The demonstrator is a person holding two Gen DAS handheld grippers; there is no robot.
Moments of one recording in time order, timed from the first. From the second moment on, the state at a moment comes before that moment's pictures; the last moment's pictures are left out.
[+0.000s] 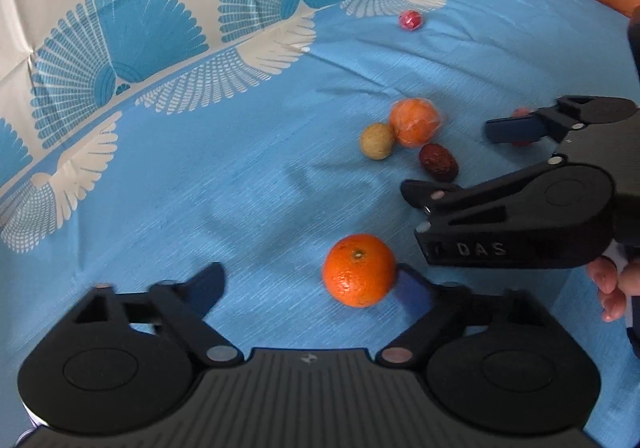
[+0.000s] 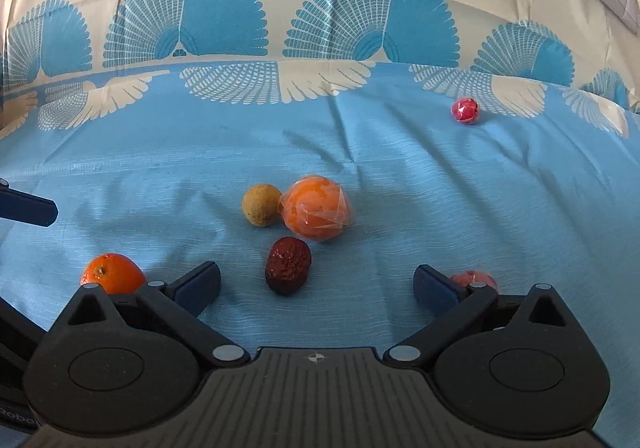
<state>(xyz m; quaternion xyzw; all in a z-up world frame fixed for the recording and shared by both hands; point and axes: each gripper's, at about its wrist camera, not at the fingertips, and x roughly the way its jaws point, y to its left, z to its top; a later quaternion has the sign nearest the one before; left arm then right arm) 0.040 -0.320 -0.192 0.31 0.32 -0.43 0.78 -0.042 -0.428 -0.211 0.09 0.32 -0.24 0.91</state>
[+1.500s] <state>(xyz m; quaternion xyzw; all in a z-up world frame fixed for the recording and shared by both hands) -0.113 0.061 0.030 0.15 0.43 -0.18 0.87 -0.242 -0.119 0.018 0.10 0.29 -0.04 0.95</state>
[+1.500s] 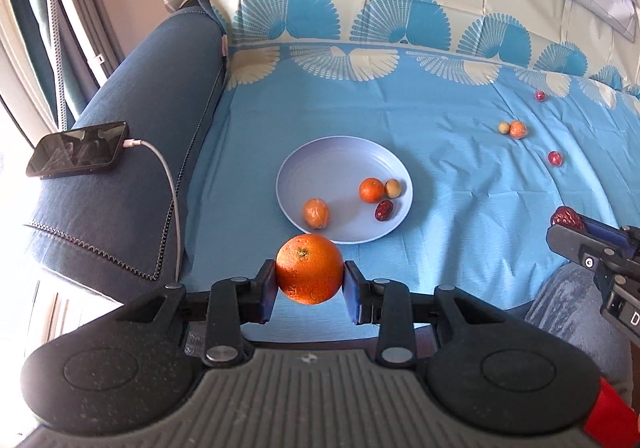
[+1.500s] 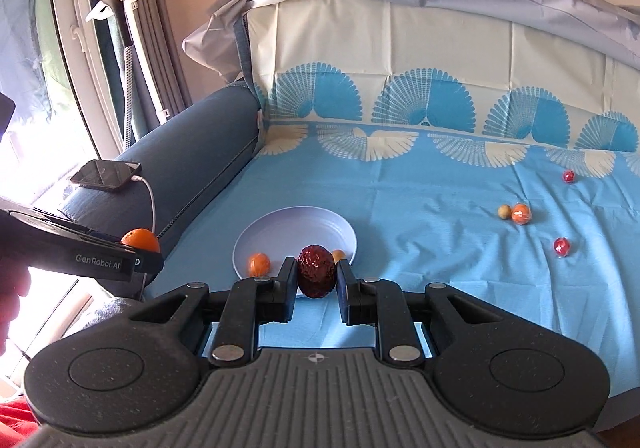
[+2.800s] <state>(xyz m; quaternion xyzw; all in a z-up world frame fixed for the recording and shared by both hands) -0.117 0.070 0.022 0.14 0.45 -0.19 0.86 -0.242 -0.096 0.020 0.08 0.31 -0.04 0.95</state>
